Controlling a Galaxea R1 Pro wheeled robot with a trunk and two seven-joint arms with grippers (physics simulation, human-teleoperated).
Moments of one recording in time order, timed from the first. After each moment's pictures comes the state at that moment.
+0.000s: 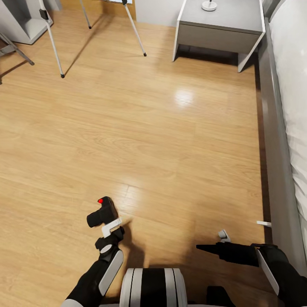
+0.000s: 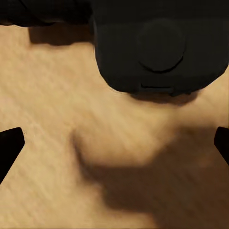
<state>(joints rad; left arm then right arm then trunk) -0.44 -0.11 -0.25 -0.92 0.49 0.07 0.66 -0.40 -0.28 -0.11 -1.00 -0.12 0.83 1.30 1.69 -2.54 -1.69</state>
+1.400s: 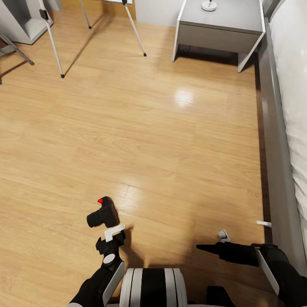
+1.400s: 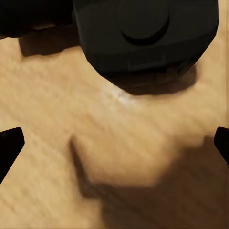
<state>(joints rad) -0.44 -0.12 -0.26 -0.78 0.32 -0.08 0.59 -0.40 -0.28 -0.11 -1.00 -0.12 0.83 1.30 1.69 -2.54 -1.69</state>
